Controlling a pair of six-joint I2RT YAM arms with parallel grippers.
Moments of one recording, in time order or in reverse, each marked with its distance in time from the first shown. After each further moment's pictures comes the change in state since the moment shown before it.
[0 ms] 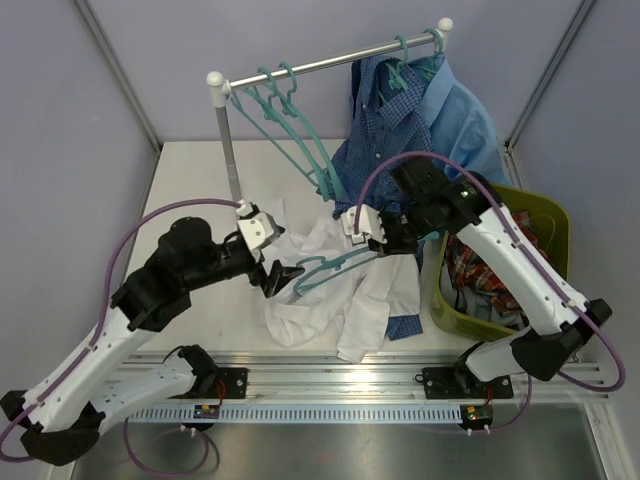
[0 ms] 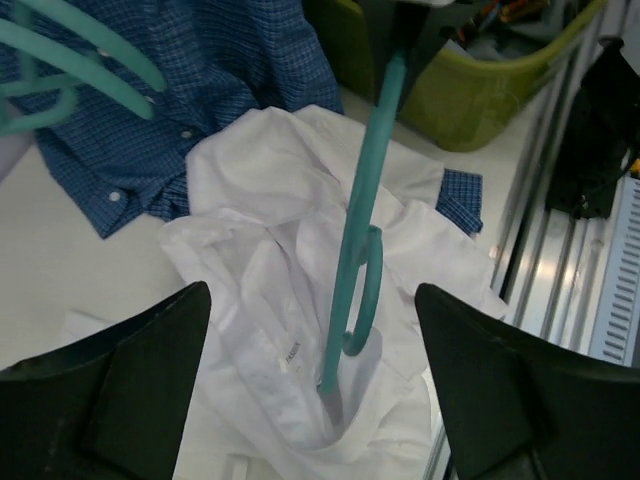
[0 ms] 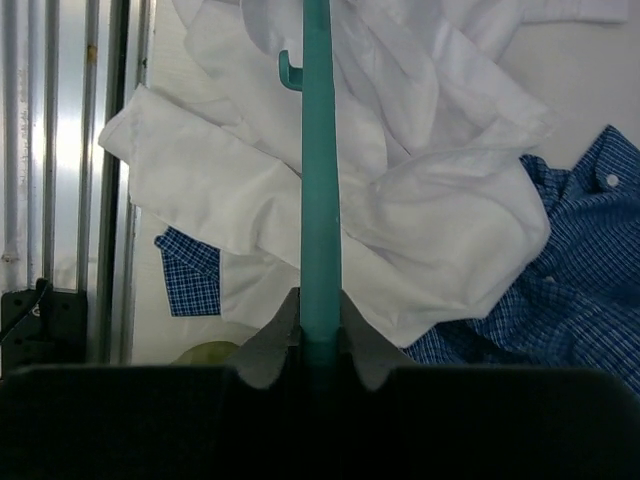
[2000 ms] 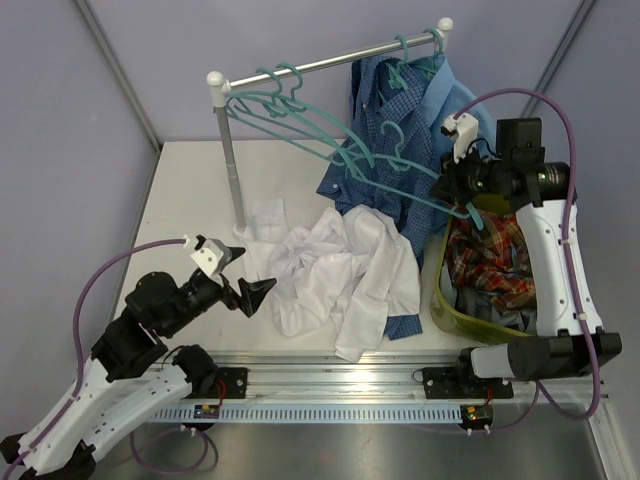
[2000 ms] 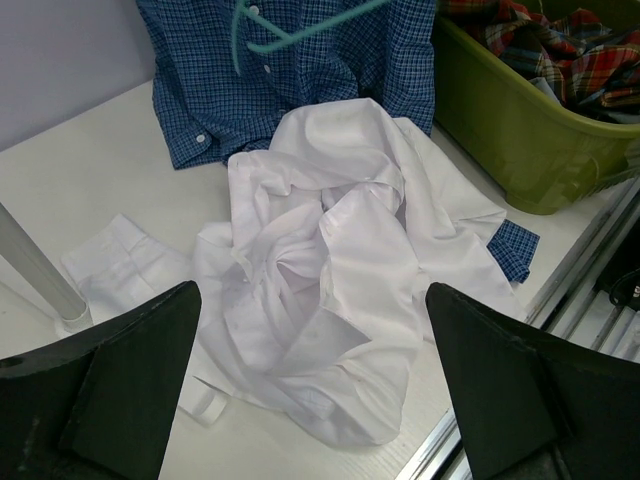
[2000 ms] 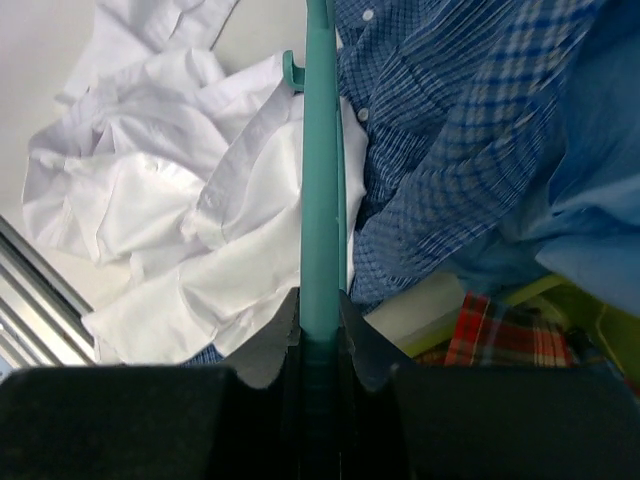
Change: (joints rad) left arm 0.001 -0.445 -0.322 0.071 -0.314 -0.224; right arm -0.600 -0.115 -0.008 0.259 -0.104 0.651
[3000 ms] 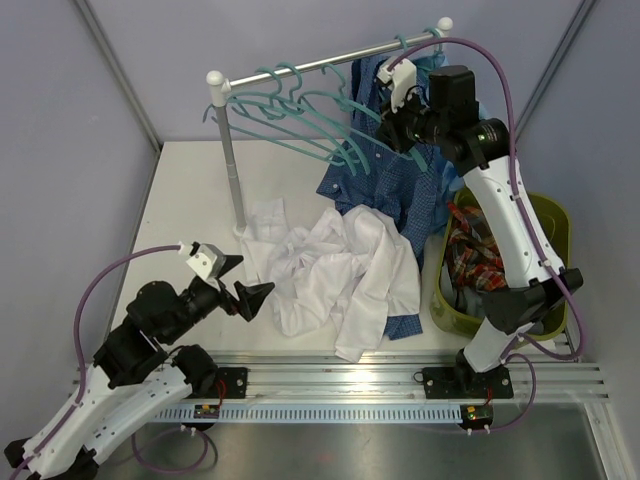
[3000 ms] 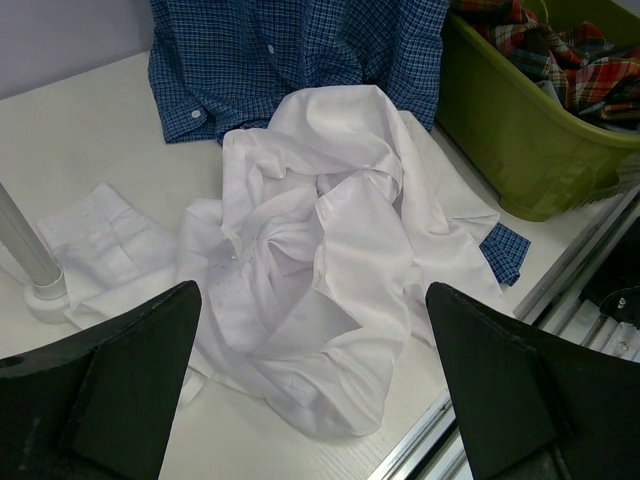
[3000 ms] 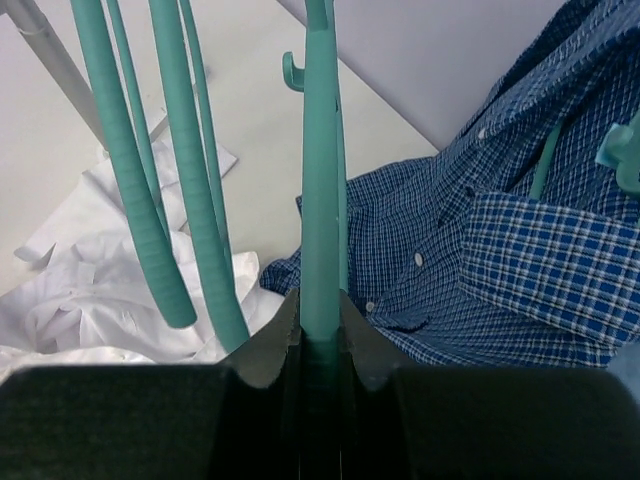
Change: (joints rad) left arm 0.000 -0.080 -0.085 0.004 -0.034 -0.092; right arm 0.317 0.356 0.446 0.241 0.246 0.103
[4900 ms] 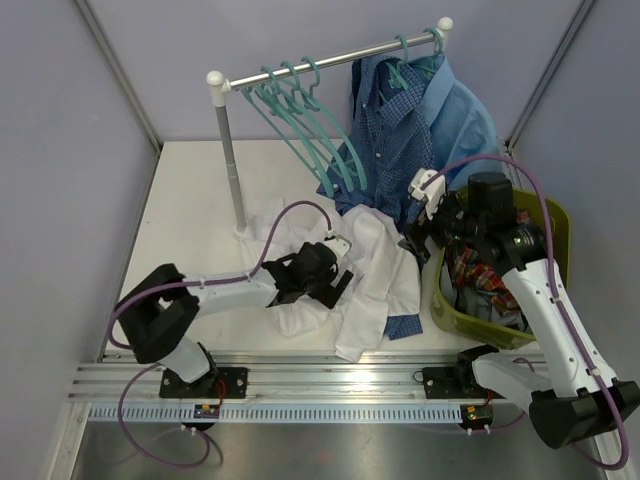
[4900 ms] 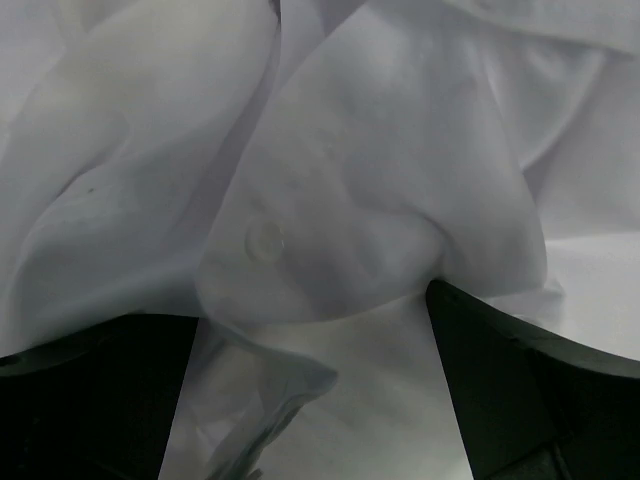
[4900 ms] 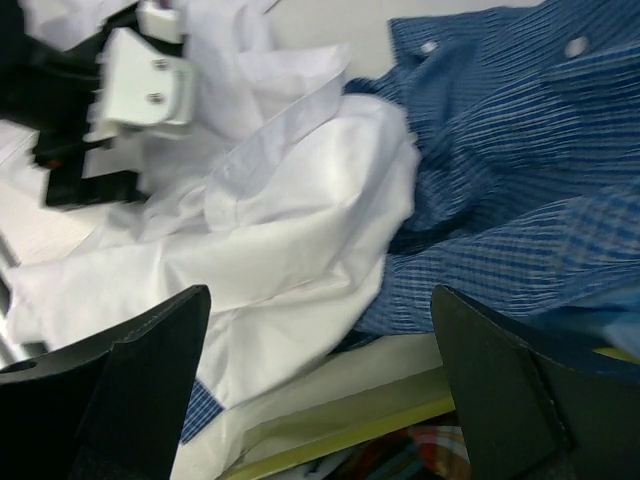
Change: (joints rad) left arm -0.180 1.184 0.146 0.304 -0.187 -0.099; right arm -0.109 -0.629 -0.880 0.098 -0.161 -0.228
